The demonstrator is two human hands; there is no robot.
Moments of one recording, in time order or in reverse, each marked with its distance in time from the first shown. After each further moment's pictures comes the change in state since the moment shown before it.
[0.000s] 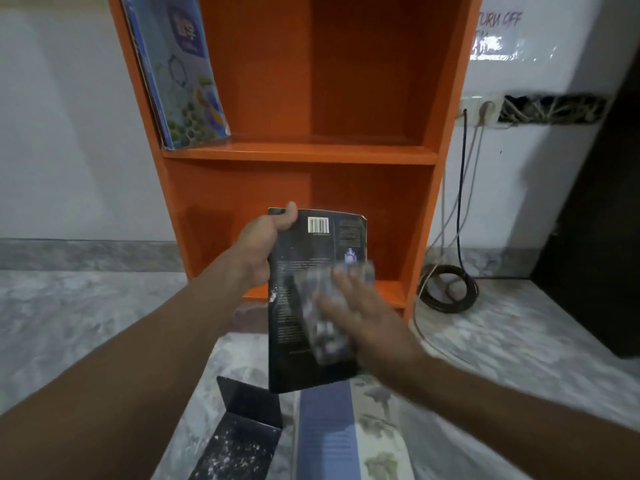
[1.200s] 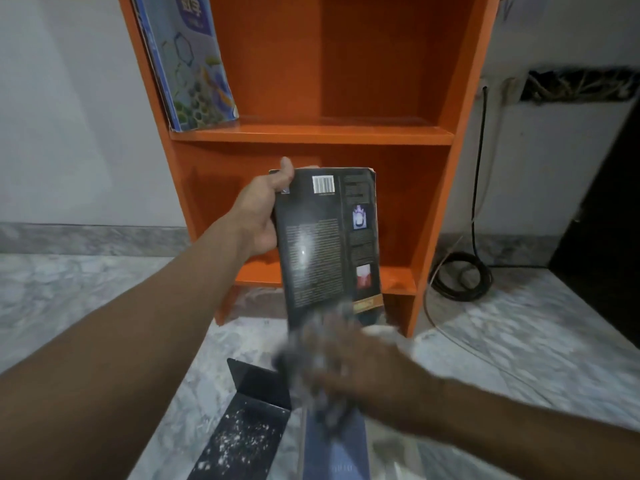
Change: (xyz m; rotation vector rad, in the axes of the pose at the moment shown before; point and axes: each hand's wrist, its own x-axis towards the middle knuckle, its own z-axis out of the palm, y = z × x) left_hand -0.001 0.022 0.002 -0.085 -0.025 0.073; right_hand -0.030 -0.019 0.016 0.050 -0.201 -0.273
